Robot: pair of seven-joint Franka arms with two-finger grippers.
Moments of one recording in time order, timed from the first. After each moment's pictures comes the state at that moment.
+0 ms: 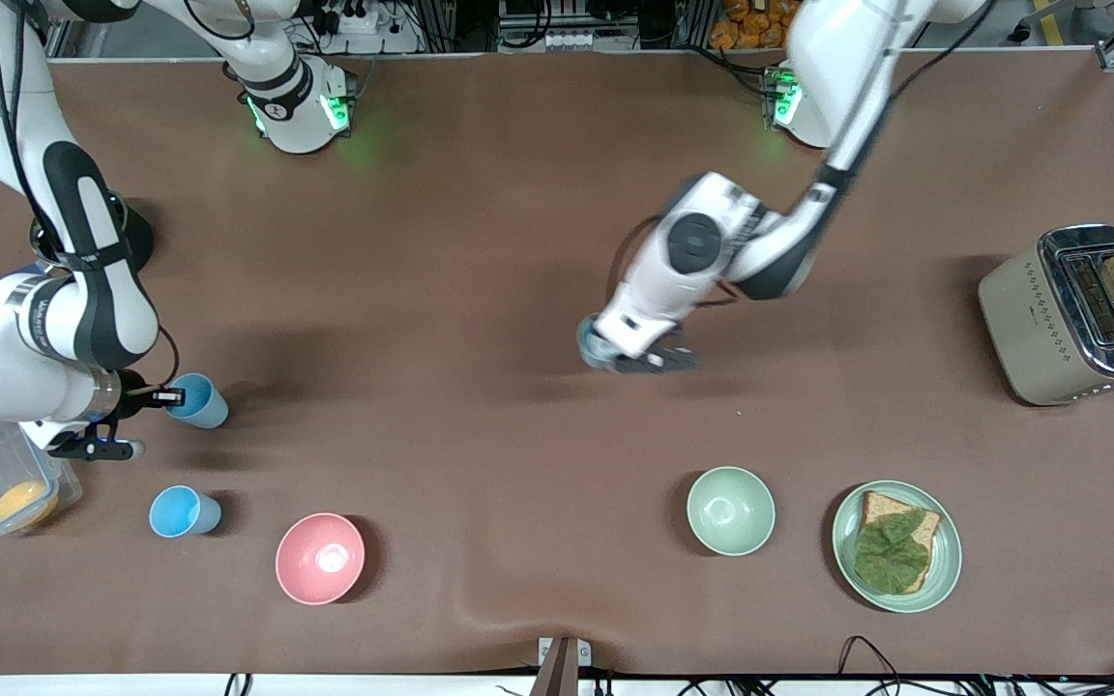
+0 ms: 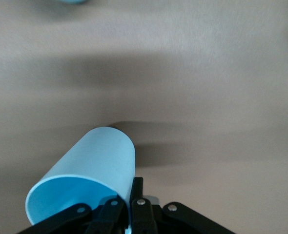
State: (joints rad) left arm -0.50 0.56 -0.25 -1.77 -0.04 2.38 -0.76; right arm -0.14 0.56 -0.05 -1.74 0.02 2.12 -0.14
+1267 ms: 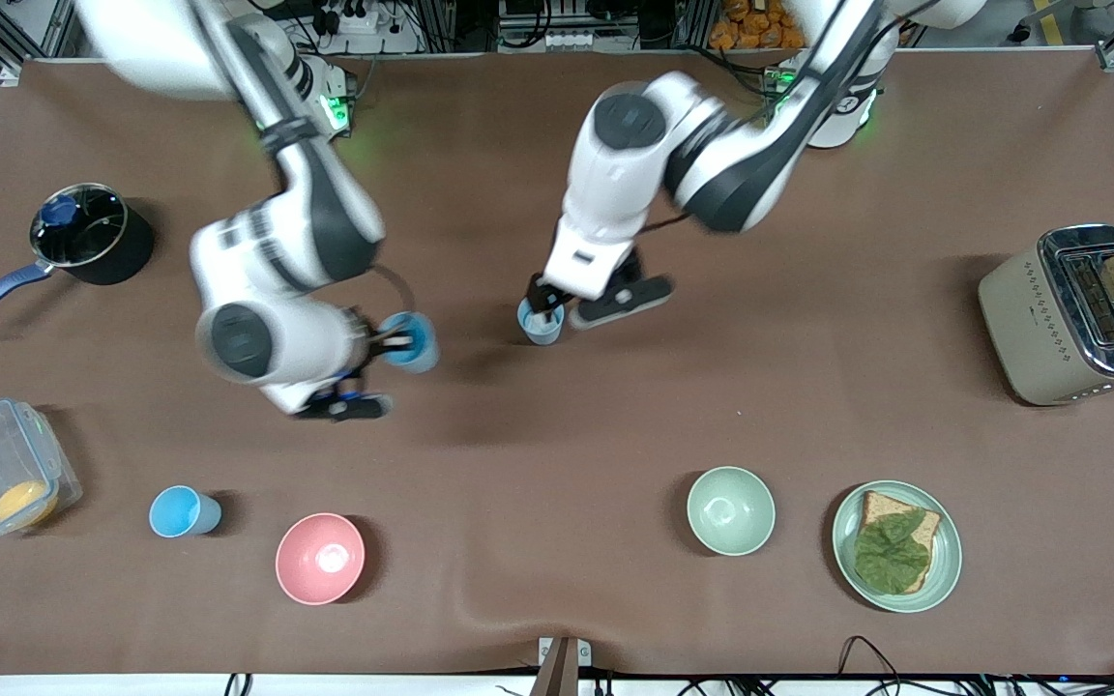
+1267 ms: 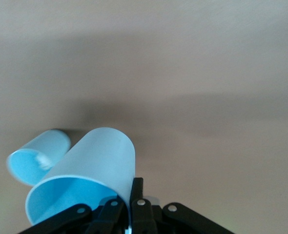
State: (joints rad) left arm -0.54 0.32 -0.22 -1.59 0.07 2.08 -1.21; right arm 0.44 0.50 0.00 -1.51 0.24 1.74 0.40
